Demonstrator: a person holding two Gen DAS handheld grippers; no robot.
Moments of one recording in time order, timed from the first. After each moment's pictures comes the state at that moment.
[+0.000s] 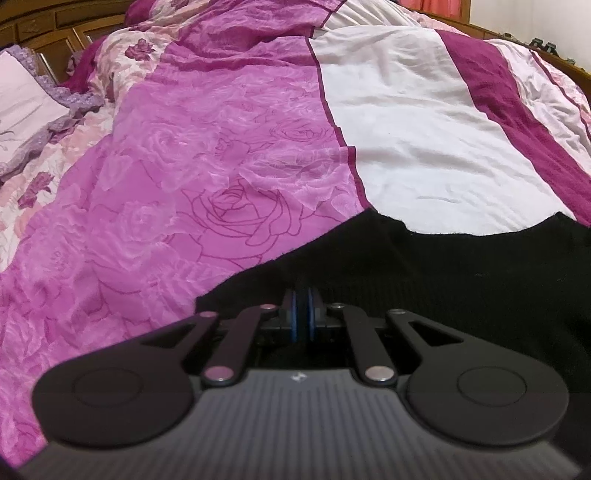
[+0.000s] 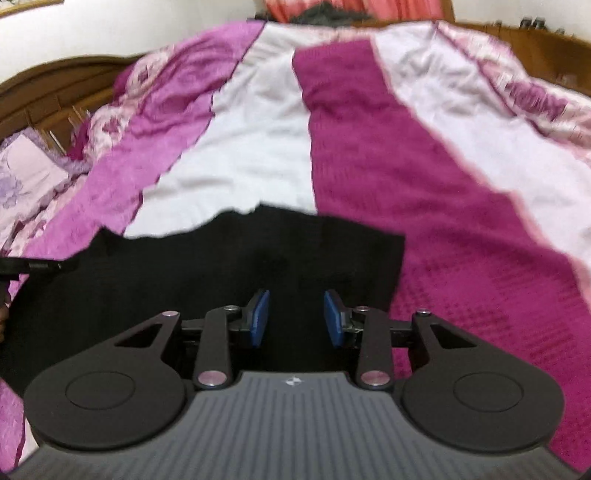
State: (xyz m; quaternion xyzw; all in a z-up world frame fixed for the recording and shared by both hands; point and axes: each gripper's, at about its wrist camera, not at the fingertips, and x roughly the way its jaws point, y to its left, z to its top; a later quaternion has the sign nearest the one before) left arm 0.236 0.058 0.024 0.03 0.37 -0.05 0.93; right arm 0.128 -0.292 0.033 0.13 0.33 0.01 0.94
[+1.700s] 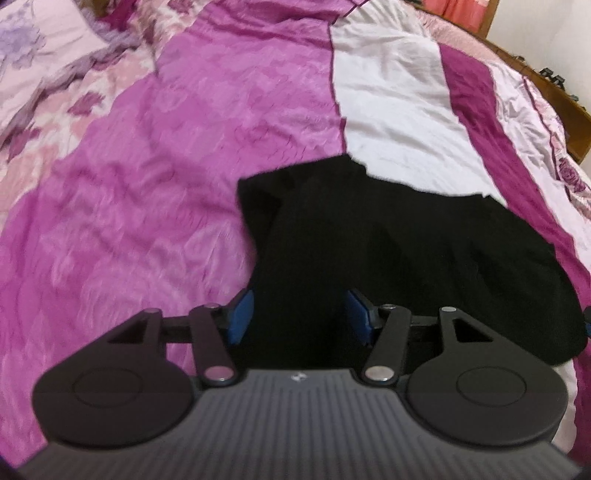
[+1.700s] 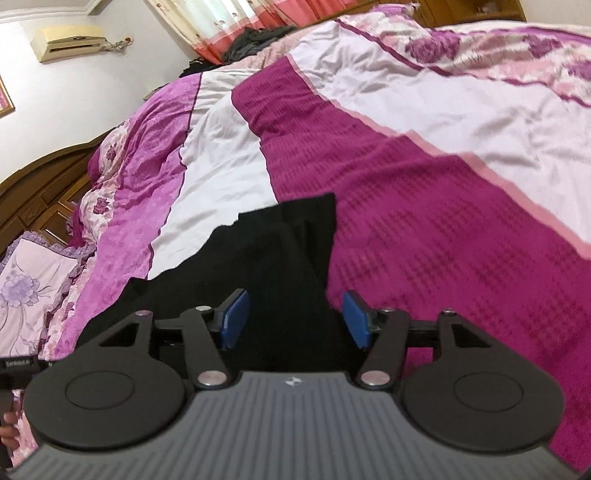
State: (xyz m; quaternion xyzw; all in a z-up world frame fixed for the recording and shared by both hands) left arm 0.108 0.091 0.073 -0.07 0.43 -0.05 0.90; right arm 0.008 -0.316 0.043 0.29 0.28 -0.05 0.91
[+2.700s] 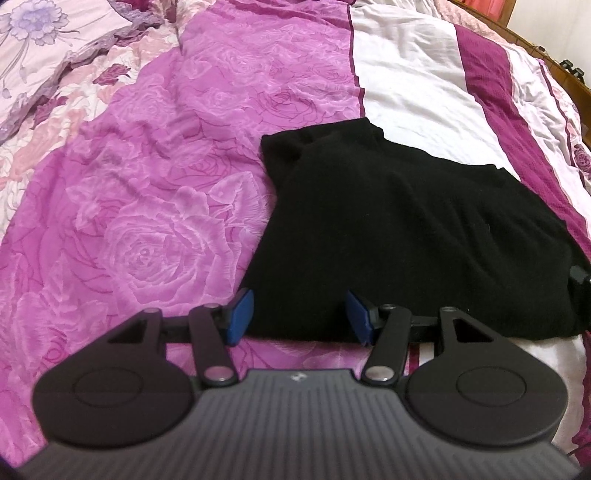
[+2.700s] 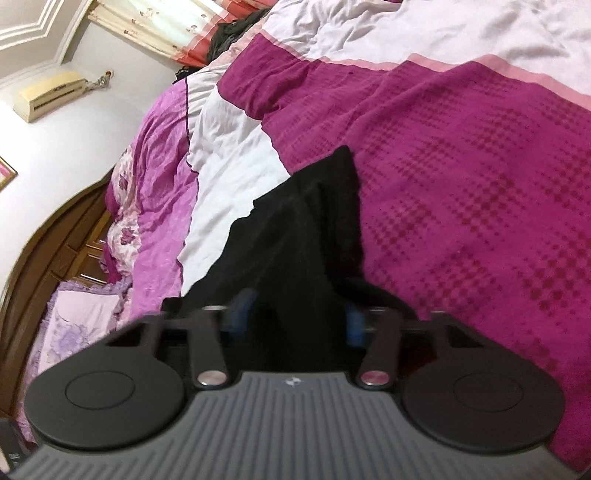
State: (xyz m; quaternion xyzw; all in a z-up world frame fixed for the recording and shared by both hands) left arm 0.078 0.092 0.065 -0.07 0.45 -0.02 0.89; right arm 0.049 -0.317 0.006 0.42 0.28 -0.01 0.86
